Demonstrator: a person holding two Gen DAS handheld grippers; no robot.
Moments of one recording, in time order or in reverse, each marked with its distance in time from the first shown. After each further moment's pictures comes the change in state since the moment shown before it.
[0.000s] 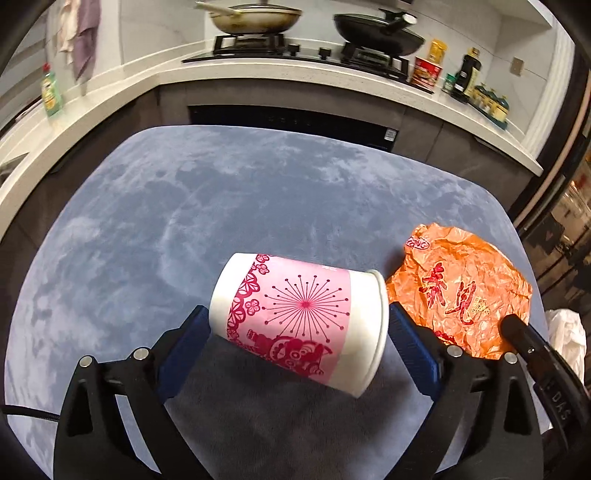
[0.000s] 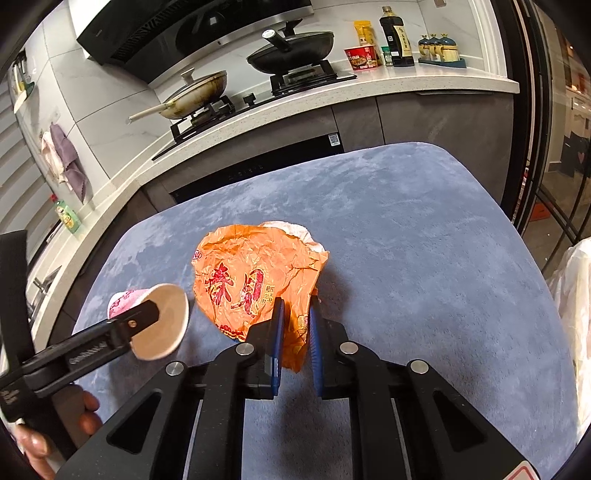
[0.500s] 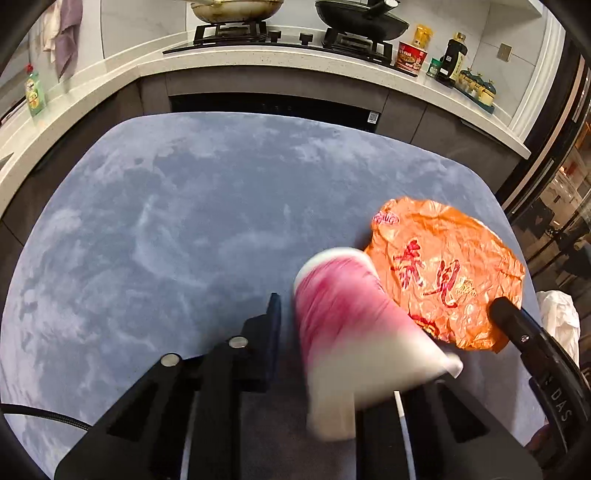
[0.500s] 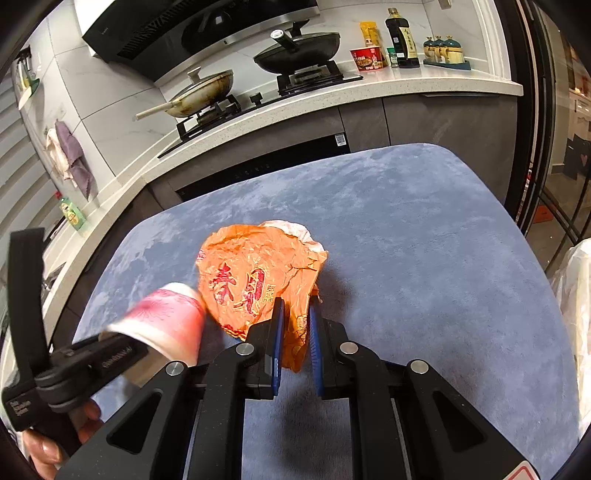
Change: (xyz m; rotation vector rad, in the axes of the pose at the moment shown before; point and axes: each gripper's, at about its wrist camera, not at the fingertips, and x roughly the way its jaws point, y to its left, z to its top) left arm -0.002 -0.015 -0.011 0.028 0.049 -0.041; right arm -0.010 0.008 -0.004 -0.012 -0.006 0.011
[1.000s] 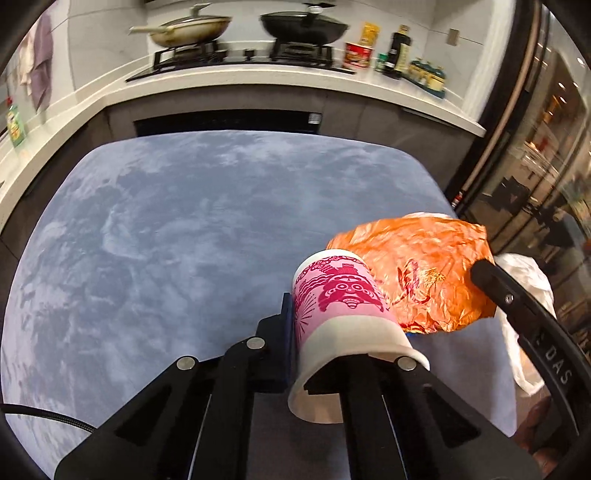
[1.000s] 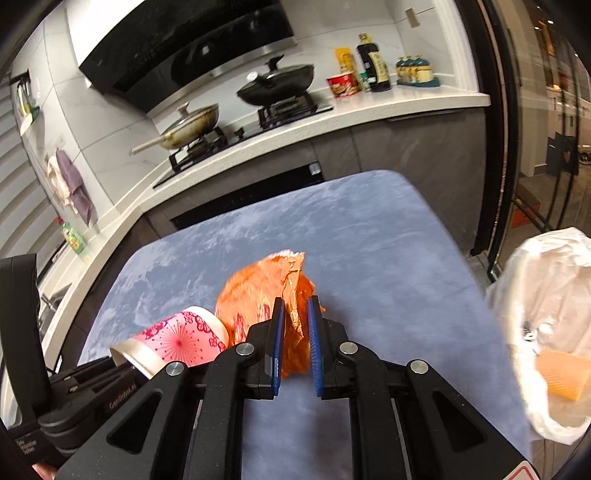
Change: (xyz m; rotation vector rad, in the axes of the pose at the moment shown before) left arm -0.056 -0.077 -0.033 0.114 -0.031 -0.081; right arm -0.075 -0.043 -0.002 0.053 -0.097 -0.026
